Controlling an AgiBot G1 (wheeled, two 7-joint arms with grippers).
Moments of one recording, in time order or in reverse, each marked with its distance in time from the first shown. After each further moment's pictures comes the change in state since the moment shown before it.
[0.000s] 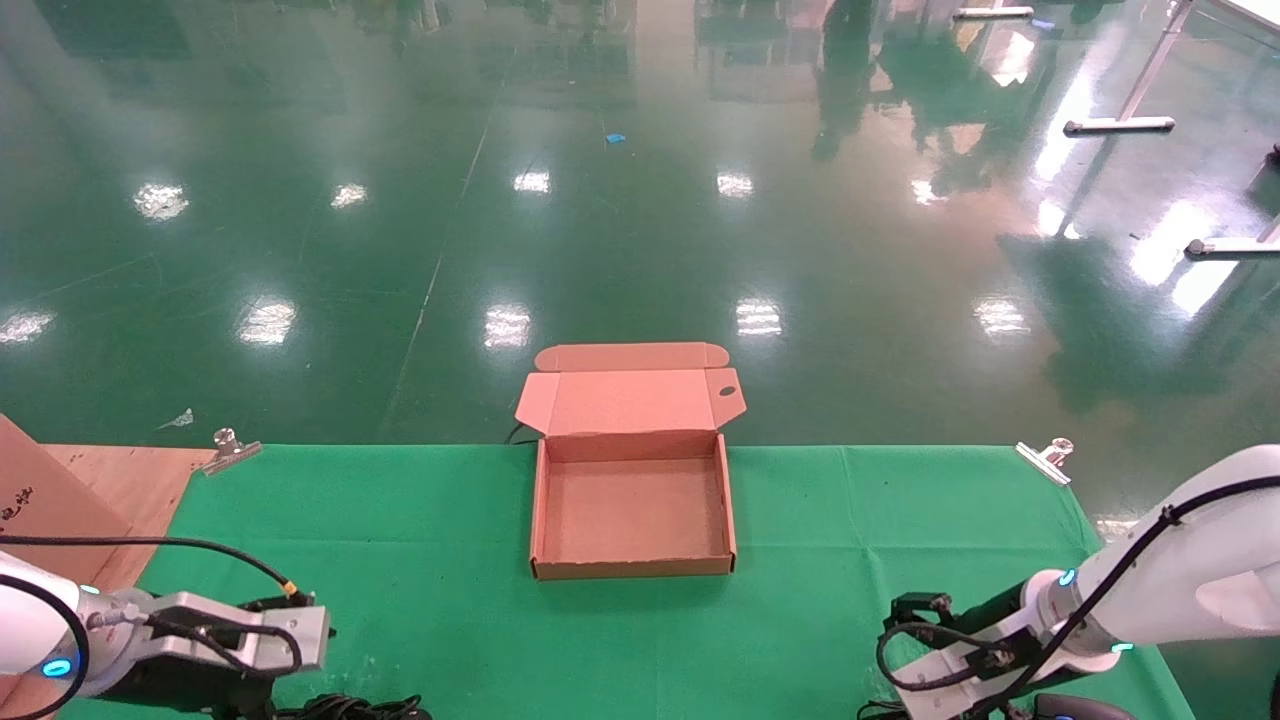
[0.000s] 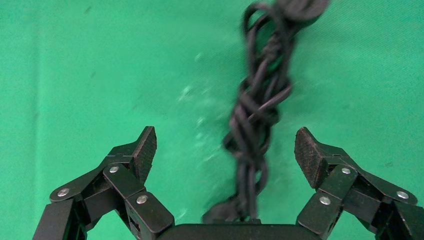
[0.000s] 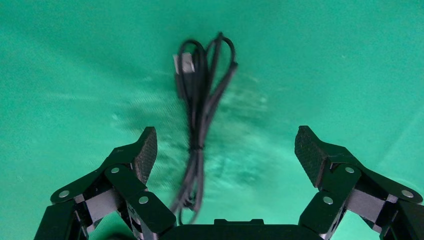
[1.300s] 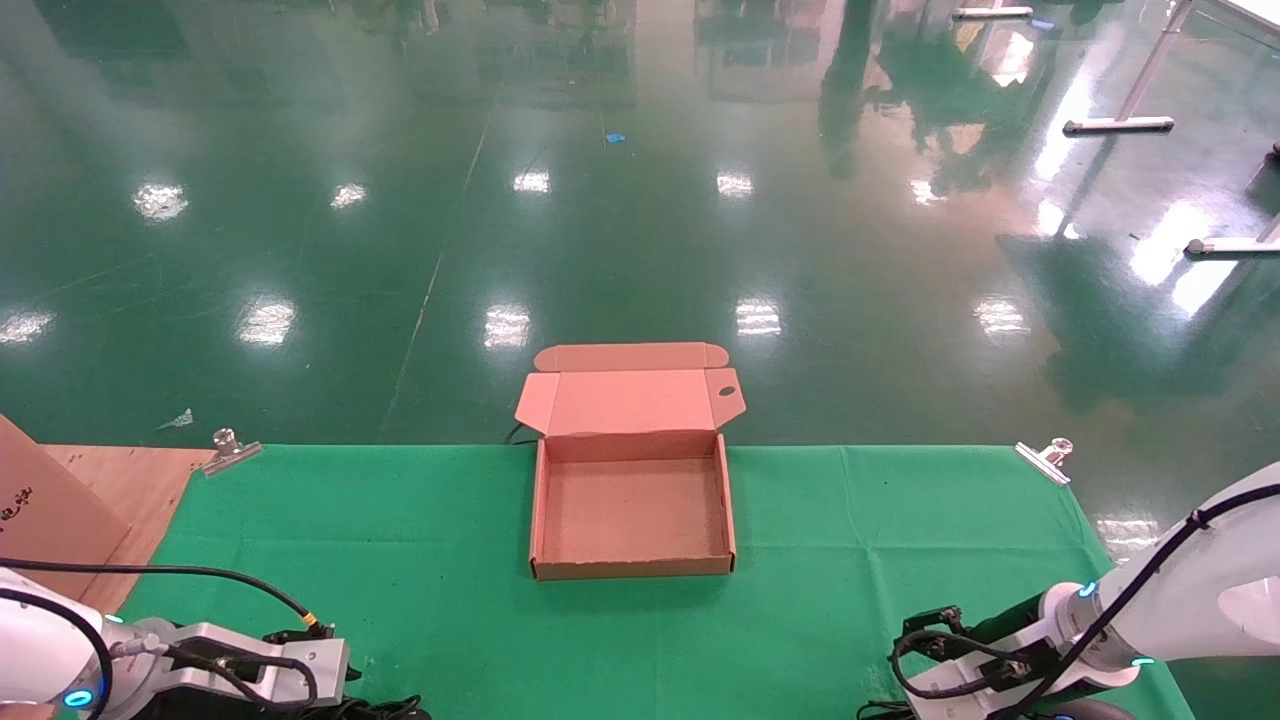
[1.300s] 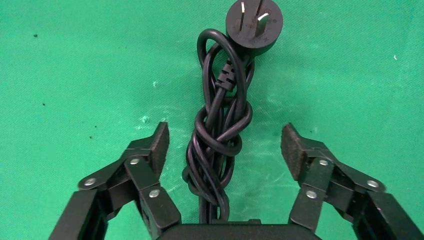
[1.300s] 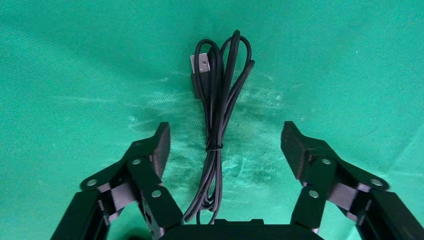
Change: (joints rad) left arm 0.012 0.041 -0.007 0.101 -0.012 -0.001 0.077; right arm 0.035 -0.028 0.013 -0.165 0.020 0.014 -0.108
